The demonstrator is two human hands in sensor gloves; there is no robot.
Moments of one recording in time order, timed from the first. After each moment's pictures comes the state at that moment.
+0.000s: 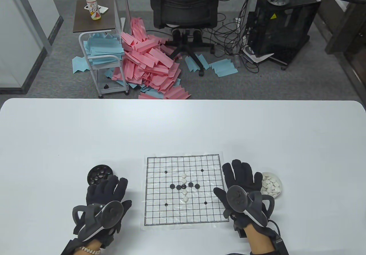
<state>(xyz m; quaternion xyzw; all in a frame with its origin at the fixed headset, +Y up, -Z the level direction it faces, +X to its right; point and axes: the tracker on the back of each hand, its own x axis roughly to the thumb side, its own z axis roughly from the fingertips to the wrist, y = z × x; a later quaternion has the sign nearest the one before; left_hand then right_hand) -0.250 -0.729 -0.236 0.09 -0.08 0.02 0.99 0.156 -0.733 -0.270 0.04 -0.08 0.99 0.09</state>
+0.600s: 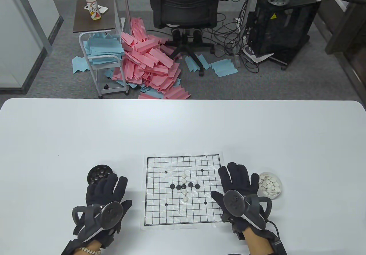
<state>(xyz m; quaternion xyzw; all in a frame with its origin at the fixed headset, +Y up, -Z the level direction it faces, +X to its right) -0.249 -0.730 -0.235 0.10 -0.08 0.02 0.99 0.148 -0.733 -0.264 0.06 -0.09 0.99 0.08</state>
